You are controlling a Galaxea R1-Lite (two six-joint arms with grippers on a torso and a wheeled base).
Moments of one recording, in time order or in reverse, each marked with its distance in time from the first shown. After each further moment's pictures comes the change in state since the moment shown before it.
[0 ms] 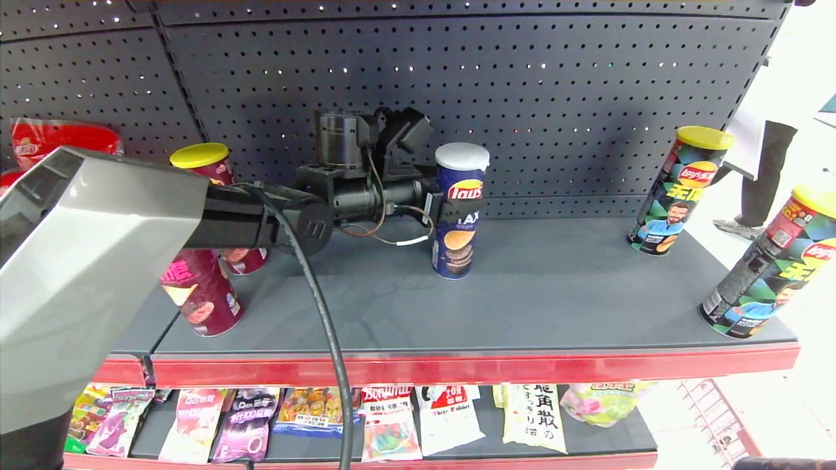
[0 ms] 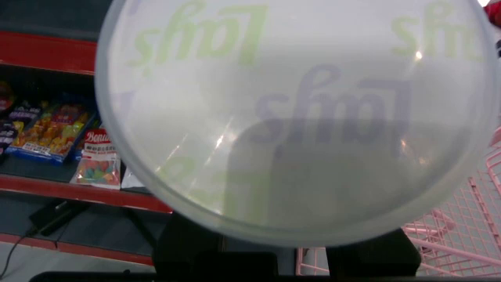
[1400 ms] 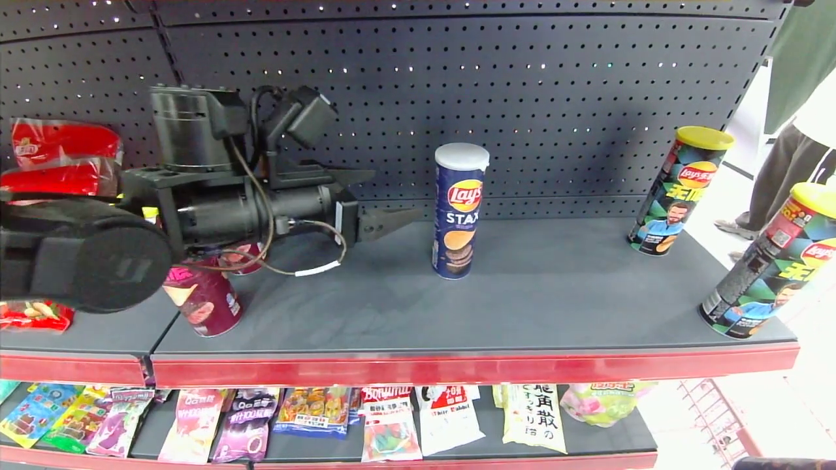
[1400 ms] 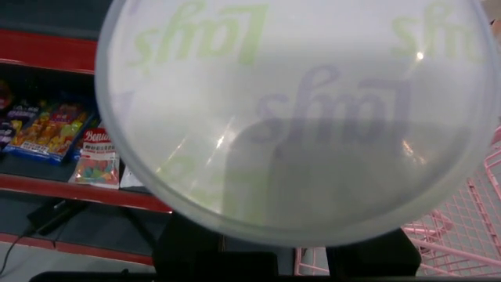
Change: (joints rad) left arm 0.064 -0.449 0.548 -0.079 0.011 -0.011; right arm -0.001 0.000 0.000 0.000 0.000 -0.004
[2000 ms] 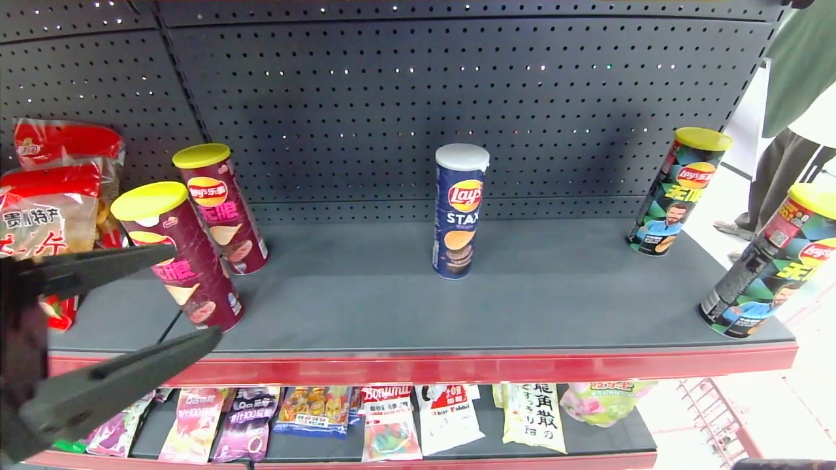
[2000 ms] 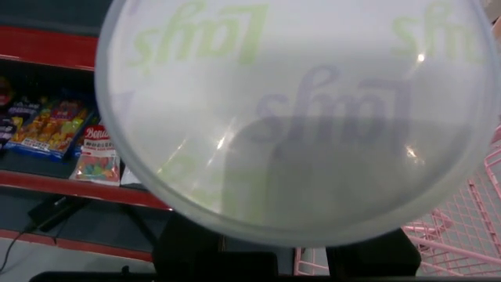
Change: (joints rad) left arm 0.121 -0.758 0.477 0.282 0.021 -0.047; right arm -0.001 0.010 0.000 0.001 0.002 -0.001
